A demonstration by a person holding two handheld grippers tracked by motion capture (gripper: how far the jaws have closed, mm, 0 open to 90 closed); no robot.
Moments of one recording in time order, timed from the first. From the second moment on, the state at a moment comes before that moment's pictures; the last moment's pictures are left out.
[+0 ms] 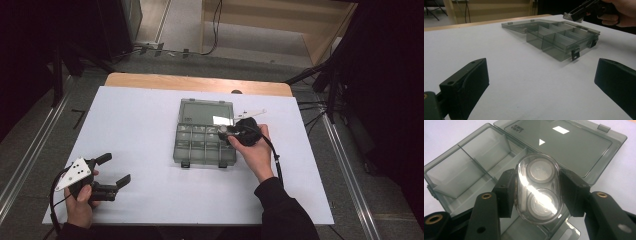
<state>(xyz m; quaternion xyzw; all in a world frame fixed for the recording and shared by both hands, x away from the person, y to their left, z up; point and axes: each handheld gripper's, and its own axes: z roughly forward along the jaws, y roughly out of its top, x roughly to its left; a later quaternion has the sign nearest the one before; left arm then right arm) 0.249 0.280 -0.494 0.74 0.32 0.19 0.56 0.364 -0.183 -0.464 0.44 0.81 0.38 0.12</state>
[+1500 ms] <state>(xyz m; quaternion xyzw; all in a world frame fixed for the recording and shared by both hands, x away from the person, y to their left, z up) 0.249 0.280 -0.495 0.74 0.32 0.19 0.56 0.371 -0.182 -0.475 0.49 0.78 0.38 0.14</state>
